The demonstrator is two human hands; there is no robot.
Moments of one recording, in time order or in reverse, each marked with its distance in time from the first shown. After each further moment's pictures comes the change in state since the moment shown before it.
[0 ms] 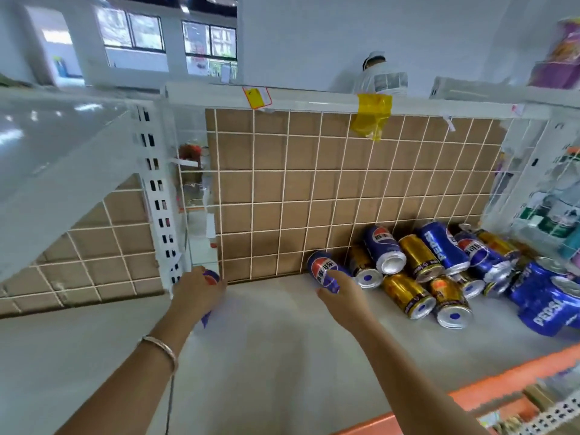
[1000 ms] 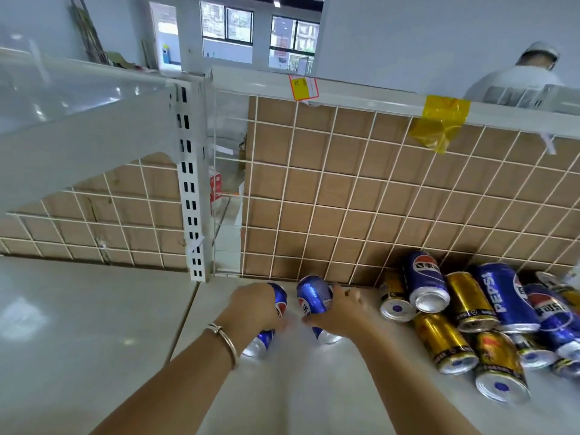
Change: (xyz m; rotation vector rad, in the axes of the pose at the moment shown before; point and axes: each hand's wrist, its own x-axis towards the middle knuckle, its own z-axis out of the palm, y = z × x) left_hand -0.032 0.057 0.047 0.471 -0.225 0.097; right_hand 0.051 -0.004 0.017 -0.638 -0.349 -0.066
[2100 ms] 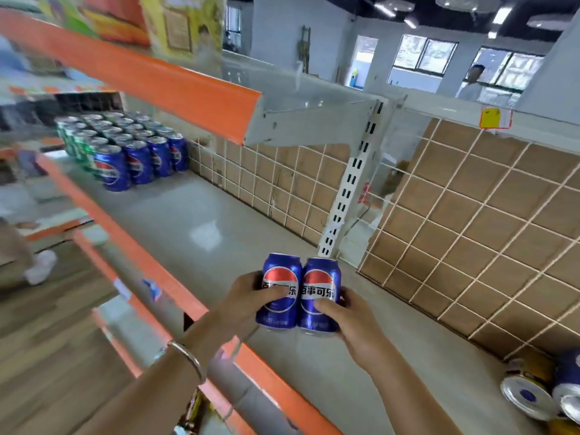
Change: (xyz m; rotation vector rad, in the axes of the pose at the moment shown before) left_hand -0.157 -0.114 0.036 -1.538 0.477 -0.265; right_hand -0.082 -0.085 0.051 1.005 -0.597 -0.578
